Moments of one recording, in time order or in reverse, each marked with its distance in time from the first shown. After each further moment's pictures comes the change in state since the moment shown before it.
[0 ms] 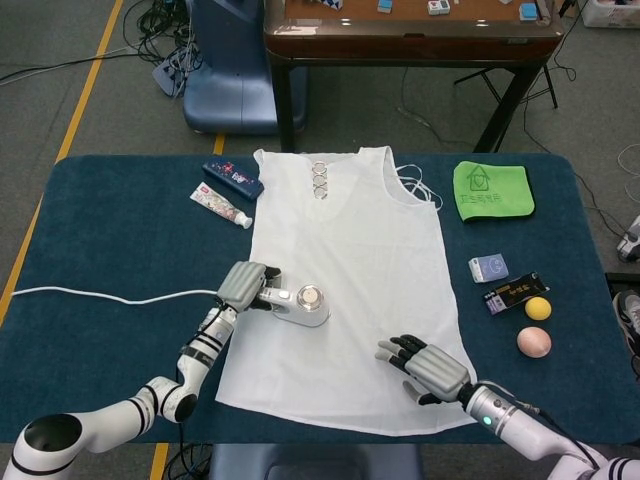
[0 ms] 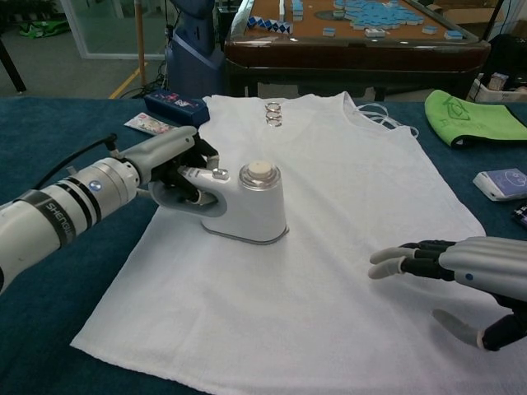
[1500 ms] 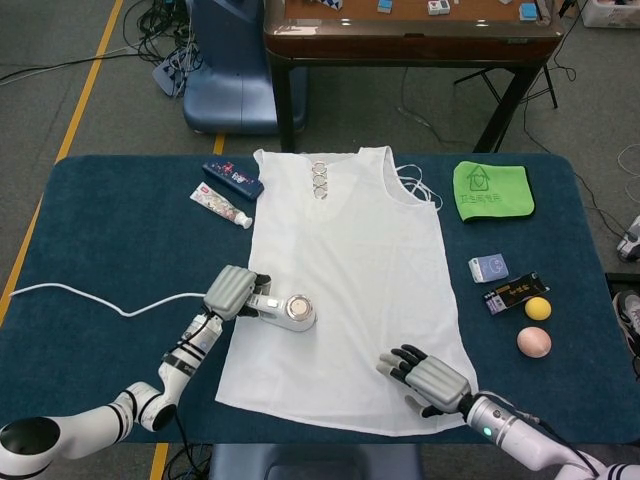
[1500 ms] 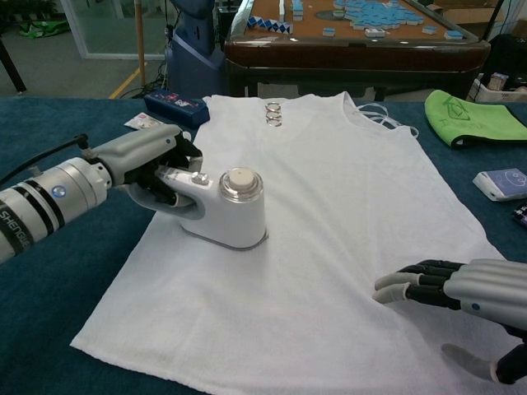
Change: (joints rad) left arm 0.055 0.101 0.094 -0.094 0.098 0.106 0.032; right arm 0.005 -0.009 -0.071 -0.010 0.025 0.022 -0.077
